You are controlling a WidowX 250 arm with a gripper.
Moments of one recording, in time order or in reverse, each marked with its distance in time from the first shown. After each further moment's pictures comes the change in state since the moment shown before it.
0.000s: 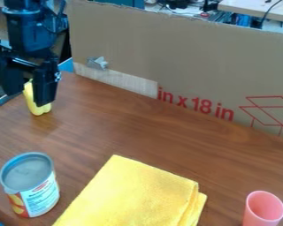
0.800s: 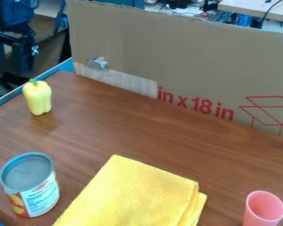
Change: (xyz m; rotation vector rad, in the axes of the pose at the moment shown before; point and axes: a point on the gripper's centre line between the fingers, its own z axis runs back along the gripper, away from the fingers) arm 0.025 0.066 0.017 0.116 -0.079 0.035
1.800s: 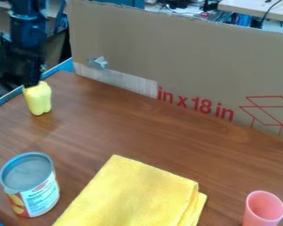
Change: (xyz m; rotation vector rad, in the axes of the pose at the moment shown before) arm 0.048 0.023 -0.056 0.028 0.135 -0.085
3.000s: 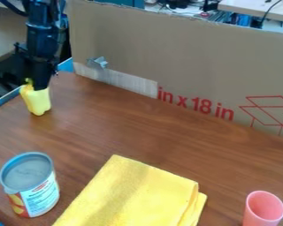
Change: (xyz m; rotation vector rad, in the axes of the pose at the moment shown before) arm 0.033 0.005 -0.023 -0.067 0.085 0.019
